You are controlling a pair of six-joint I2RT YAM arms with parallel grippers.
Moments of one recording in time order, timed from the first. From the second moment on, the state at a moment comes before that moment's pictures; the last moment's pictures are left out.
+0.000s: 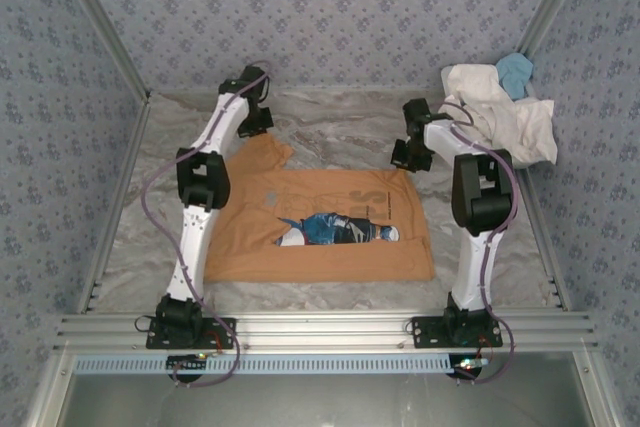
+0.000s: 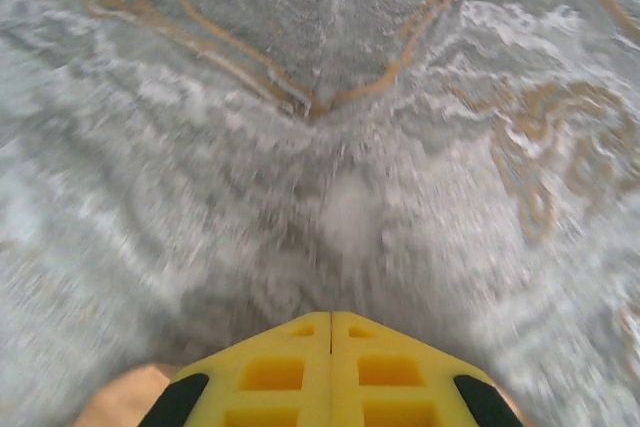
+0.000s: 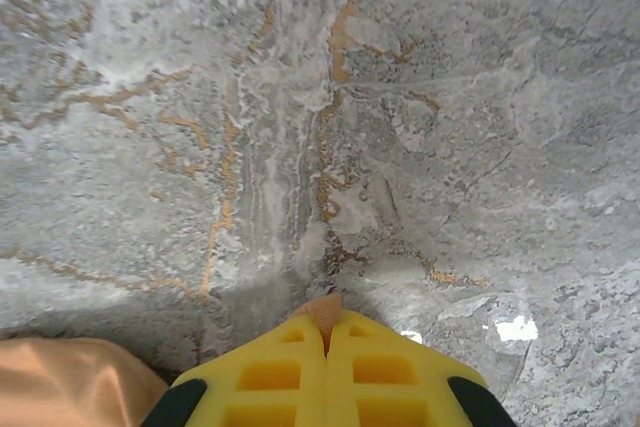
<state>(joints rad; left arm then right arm) -0.24 2.60 2.55 -1.18 -0.05 -0.48 0.16 2.05 1.54 -0.78 -0.04 0.42</state>
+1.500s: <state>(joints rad) -0.16 1.06 1.02 -1.28 -0.02 -0.76 0.16 1.43 0.93 -0.79 -0.01 0.44</state>
